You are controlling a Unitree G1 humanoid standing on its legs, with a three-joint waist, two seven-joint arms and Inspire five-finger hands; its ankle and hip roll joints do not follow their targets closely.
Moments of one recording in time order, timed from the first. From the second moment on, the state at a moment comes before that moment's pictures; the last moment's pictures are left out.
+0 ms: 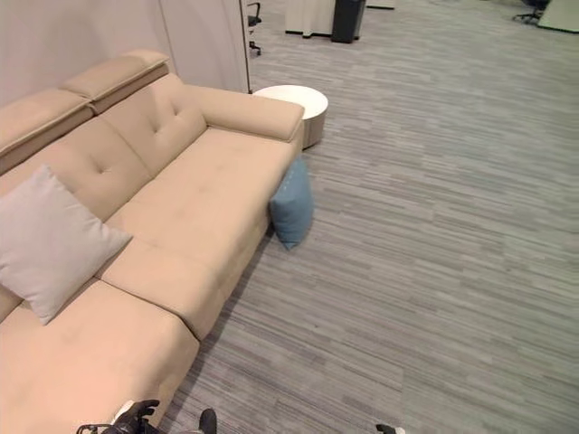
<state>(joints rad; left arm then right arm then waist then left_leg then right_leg) -0.01 0.29 -0.31 1.20 0.05 -0.06 0.13 0.03 -0.31 0.14 1.29 -0.01 -0.05 -0.21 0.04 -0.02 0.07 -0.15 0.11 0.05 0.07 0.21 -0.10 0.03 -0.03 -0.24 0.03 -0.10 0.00</state>
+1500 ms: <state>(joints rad) -0.12 0.16 -0.30 1.16 -0.06 -0.08 0.16 -0.01 -0.23 0.15 1.21 0.02 -0.05 -0.29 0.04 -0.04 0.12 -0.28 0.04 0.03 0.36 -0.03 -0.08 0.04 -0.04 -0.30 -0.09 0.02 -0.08</state>
